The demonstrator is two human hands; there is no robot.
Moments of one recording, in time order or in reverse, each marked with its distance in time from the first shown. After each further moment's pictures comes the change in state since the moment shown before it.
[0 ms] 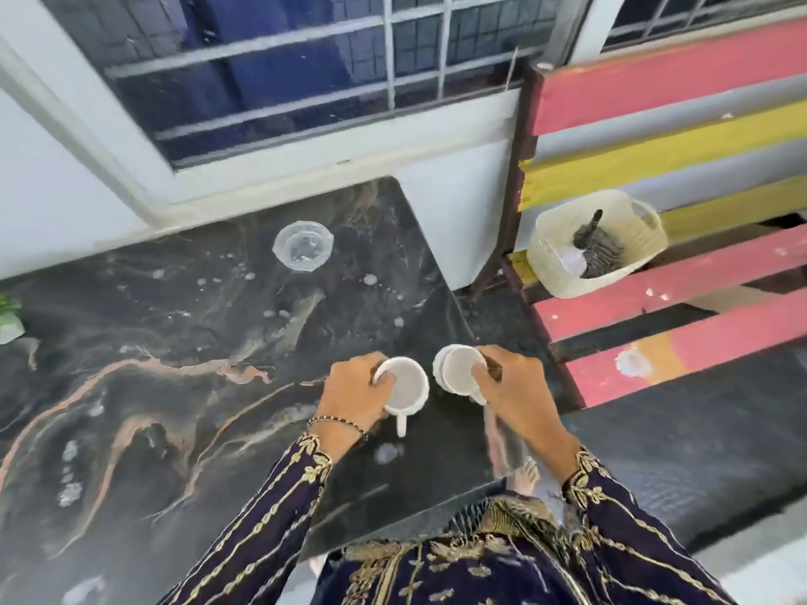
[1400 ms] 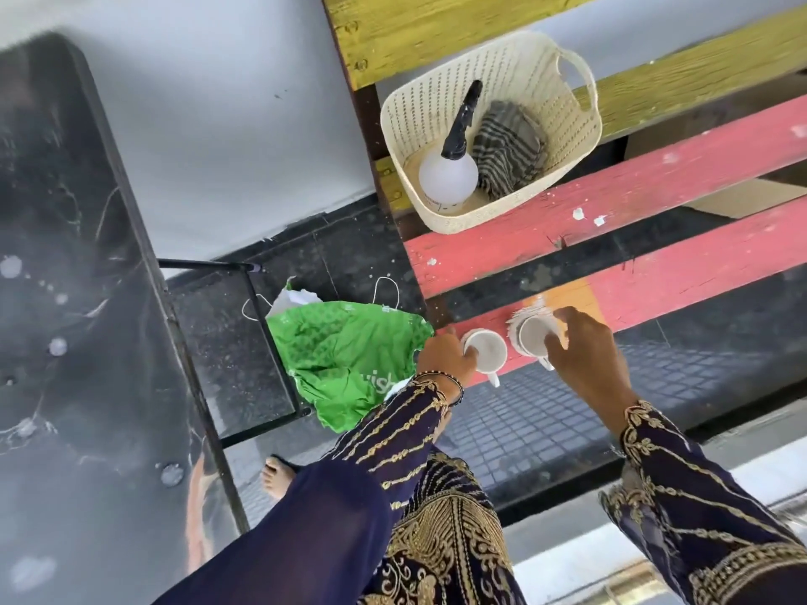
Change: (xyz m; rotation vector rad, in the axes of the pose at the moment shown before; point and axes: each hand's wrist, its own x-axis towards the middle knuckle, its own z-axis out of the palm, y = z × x) left_hand 0.180 0.198 0.426 0.007 -0.410 -0.258; right_hand 0.162 0.399 -0.128 -0.287 -0.145 0.313
